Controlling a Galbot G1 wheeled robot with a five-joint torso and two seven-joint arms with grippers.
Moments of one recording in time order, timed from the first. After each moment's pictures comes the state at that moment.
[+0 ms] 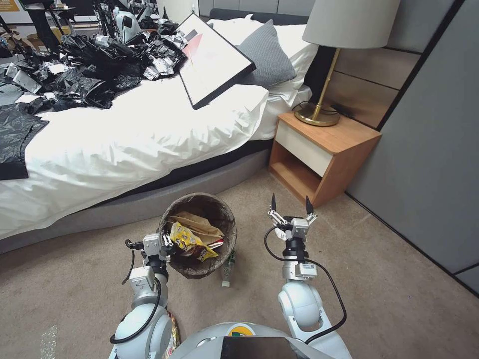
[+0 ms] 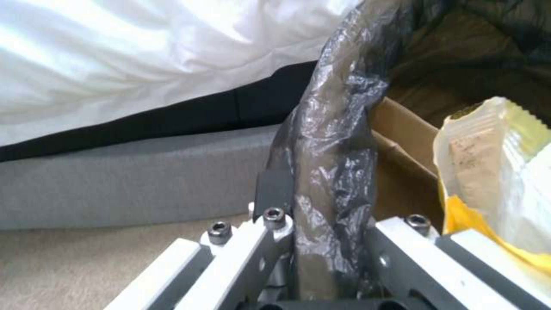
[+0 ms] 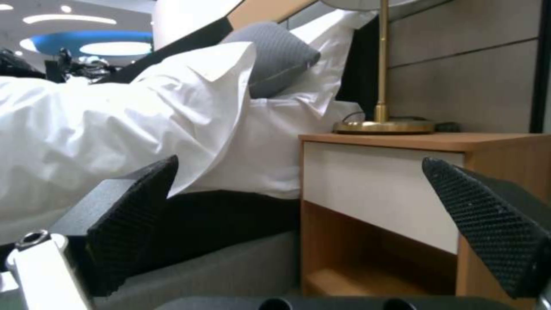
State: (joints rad) left arm 1.72 -1.47 -0.45 -2.24 -0.11 0.19 -0.32; right arm -1.48 1.54 0.32 1.92 -0.12 0.41 0.29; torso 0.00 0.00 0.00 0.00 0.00
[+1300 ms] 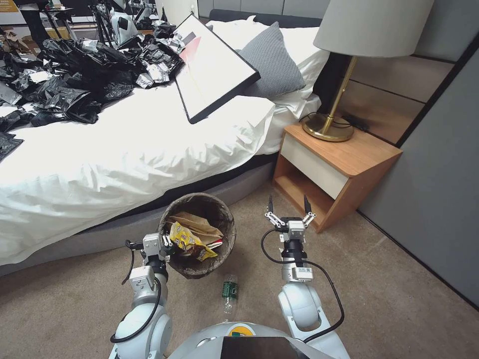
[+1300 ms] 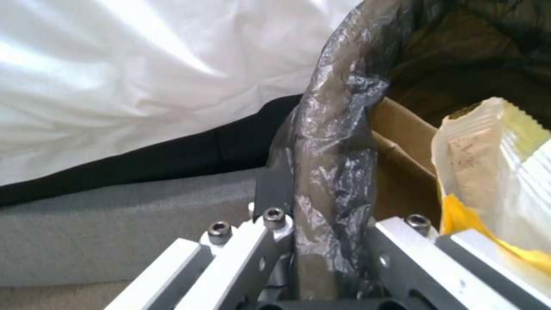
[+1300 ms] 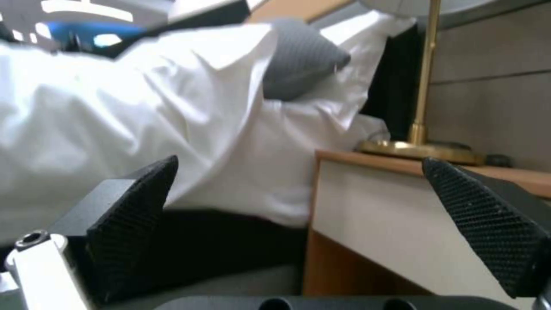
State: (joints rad) left arm 1.72 -1.47 -0.45 -2.23 -0.11 0.19 -0.32; right arm -1.49 1.53 0.34 1.89 -0.24 0.43 0.29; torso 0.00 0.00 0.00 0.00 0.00
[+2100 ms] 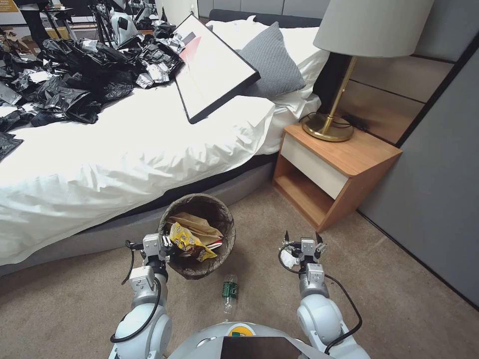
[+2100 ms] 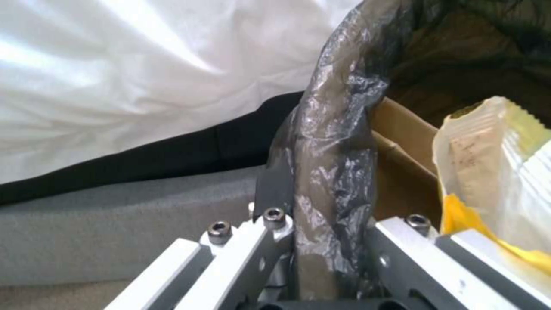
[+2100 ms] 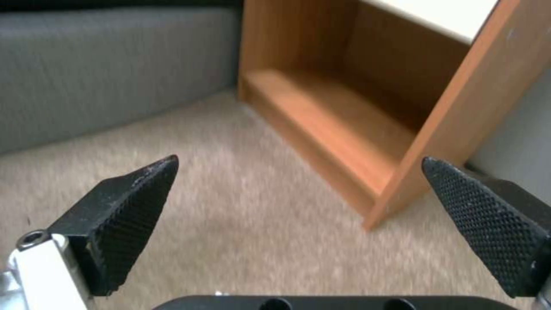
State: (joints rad) left arm 1.72 -1.46 -0.45 -2.23 -0.11 0.19 -0.32; right arm -1.54 1.37 0.36 1.89 0.04 -0.11 0.39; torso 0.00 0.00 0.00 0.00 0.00
